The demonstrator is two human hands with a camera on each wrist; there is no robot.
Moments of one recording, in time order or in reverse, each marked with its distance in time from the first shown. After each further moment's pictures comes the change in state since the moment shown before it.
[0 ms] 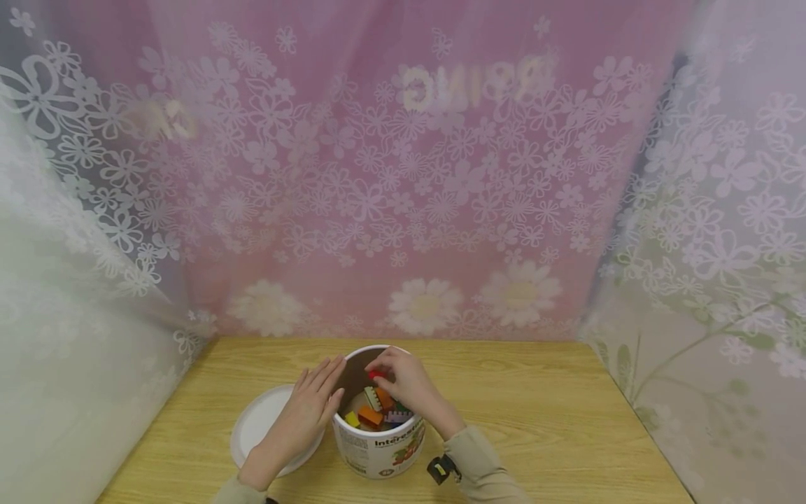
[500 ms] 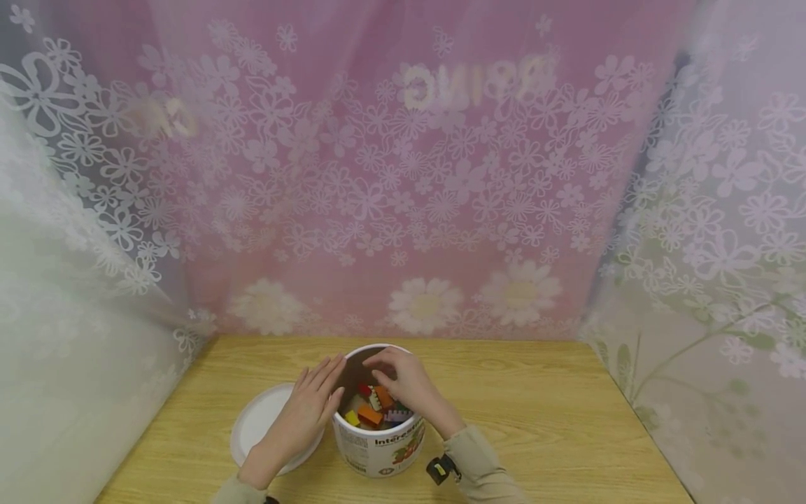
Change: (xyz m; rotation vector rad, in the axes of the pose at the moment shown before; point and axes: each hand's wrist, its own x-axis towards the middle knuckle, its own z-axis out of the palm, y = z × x) left_hand 0.001 -0.002 0.001 0.002 0.018 0.020; right_hand -0.002 0.001 0.001 0.070 0.041 -0.009
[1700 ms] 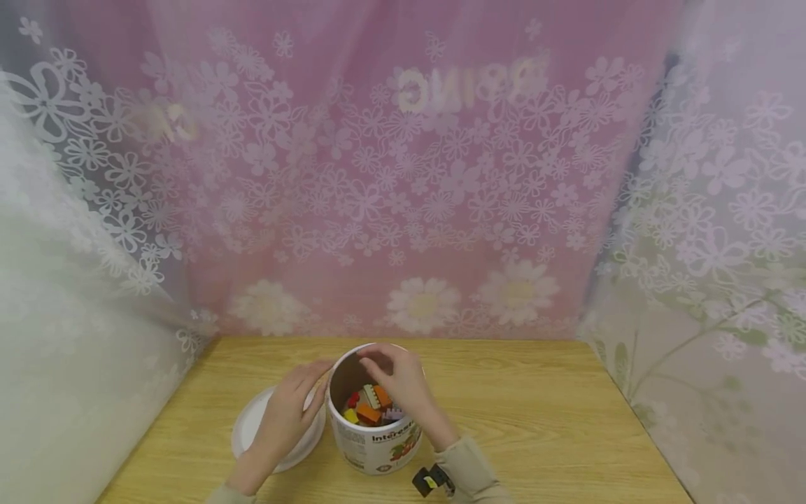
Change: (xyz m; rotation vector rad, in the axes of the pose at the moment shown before) left_hand -0.011 -0.003 -0.013 0.031 0.378 0.156; right_hand -0.009 -0.035 -0.008 0.252 0.194 0.045
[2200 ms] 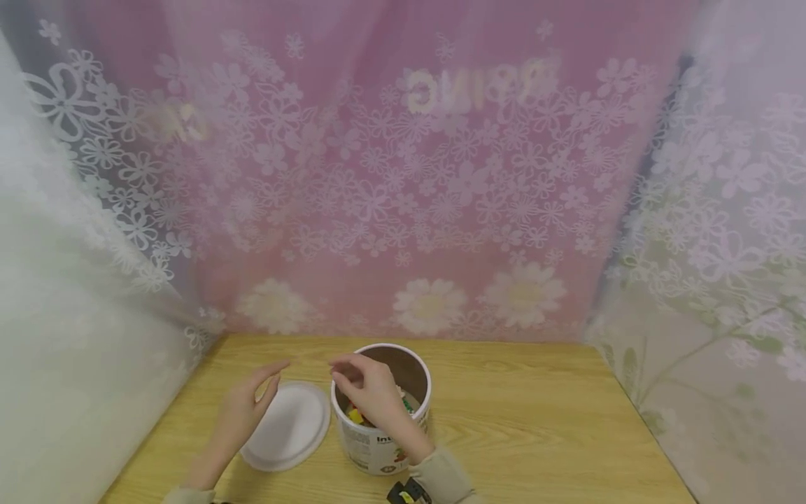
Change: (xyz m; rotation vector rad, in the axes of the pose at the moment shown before) left_hand -0.024 -0.058 -0.041 -0.040 0.031 -0.226; right_hand 0.004 -0.031 0.040 0.116 -0.145 0.073
